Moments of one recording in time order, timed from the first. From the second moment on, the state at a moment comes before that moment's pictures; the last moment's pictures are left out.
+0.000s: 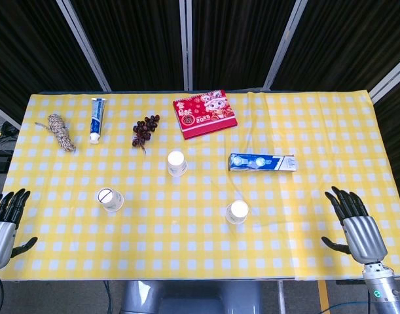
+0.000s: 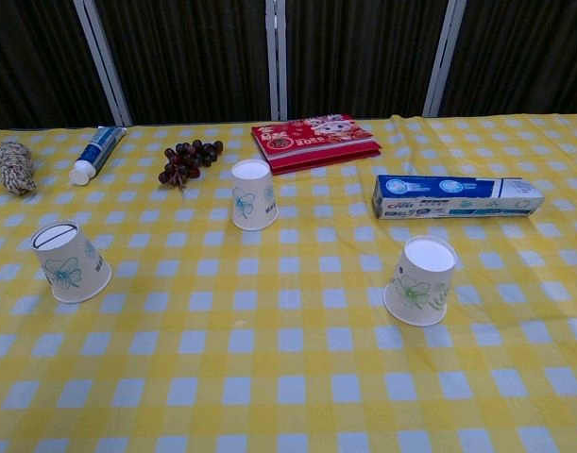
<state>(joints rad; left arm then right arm) -0.03 -1.21 0.01 -1.47 1.58 1.54 0.12 0.13 -1.18 0.02 -1.53 -1.60 1.45 0.04</state>
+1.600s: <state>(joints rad) -0.38 -1.12 -0.10 -1.77 1.27 1.00 0.35 0.11 -1.14 0.03 -1.57 -1.56 1.46 0.07</state>
